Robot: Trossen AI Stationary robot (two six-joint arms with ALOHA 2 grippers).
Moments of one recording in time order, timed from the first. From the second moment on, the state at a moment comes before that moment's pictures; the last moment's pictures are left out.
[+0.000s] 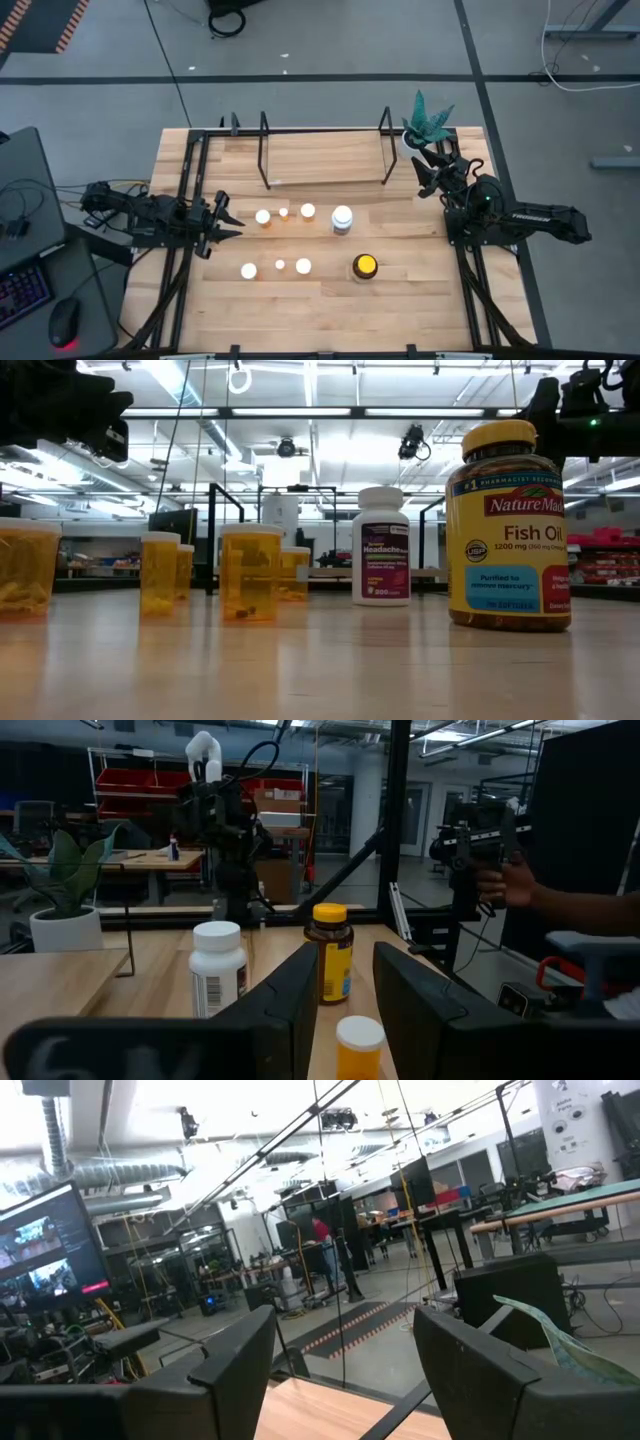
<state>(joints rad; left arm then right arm) -0.30 0.01 0.01 0.14 -0.12 -0.04 -0.24 0.13 0.01 0.45 0.48 0.15</state>
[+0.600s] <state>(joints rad) -0.30 0.01 0.01 0.14 -0.12 -0.04 -0.24 0.14 0.01 0.39 0.15 0.23</state>
